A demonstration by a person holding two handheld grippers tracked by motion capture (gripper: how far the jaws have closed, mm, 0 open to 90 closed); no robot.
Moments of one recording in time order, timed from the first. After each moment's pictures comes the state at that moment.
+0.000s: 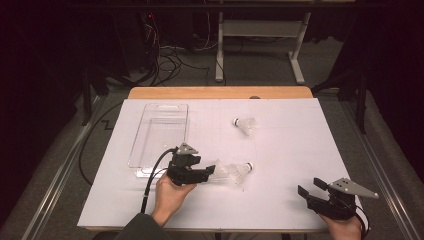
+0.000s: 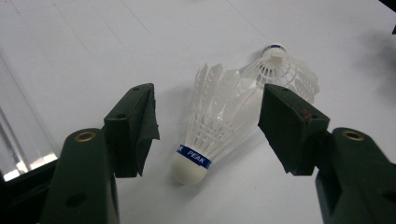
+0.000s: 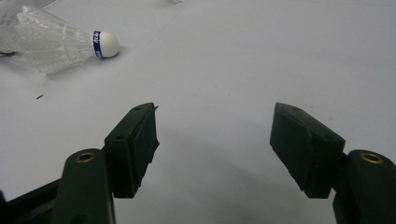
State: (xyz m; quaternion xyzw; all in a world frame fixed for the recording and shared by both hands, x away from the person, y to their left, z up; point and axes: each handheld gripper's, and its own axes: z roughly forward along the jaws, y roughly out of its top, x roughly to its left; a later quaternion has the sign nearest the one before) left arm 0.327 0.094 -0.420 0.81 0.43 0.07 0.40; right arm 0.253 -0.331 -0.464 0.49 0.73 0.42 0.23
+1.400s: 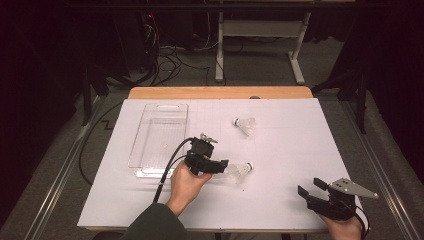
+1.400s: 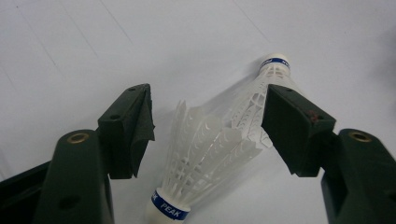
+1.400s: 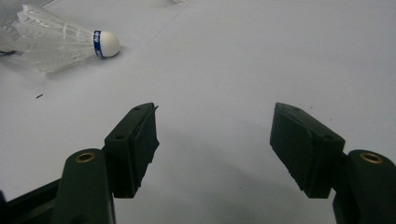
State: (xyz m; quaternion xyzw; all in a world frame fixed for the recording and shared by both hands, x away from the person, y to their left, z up) left arm 0.355 0.049 -0.410 0.83 0.44 0.05 0.34; right arm 0.252 -0.331 -0.463 0.49 0.73 0.42 0.23
